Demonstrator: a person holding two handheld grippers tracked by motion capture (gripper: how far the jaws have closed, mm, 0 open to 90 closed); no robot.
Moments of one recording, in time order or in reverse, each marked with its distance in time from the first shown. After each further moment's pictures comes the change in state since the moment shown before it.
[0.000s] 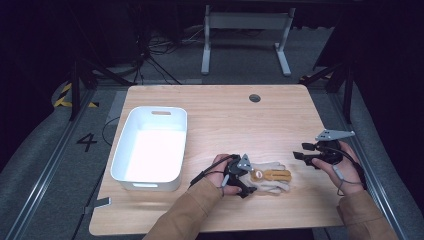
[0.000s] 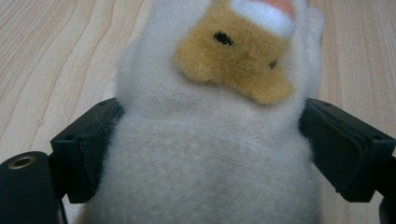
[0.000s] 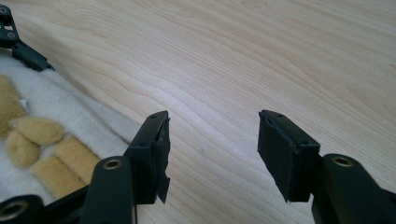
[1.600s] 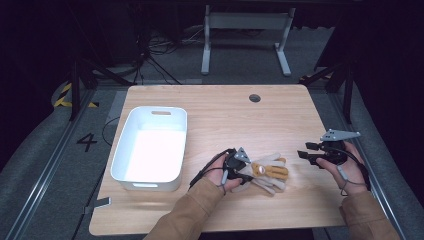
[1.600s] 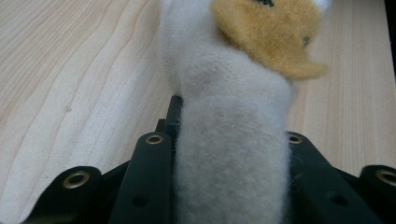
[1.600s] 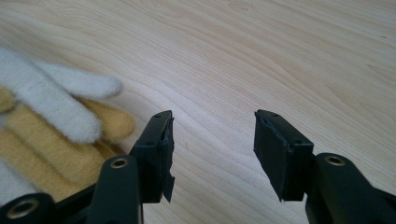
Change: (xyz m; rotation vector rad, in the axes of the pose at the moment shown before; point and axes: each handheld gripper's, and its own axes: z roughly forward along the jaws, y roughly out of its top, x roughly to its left) left arm -0.001 0.013 -0.030 -0.043 -0.009 -0.179; right arm -0.009 -0.005 -0.007 -0.018 -0.021 -0.011
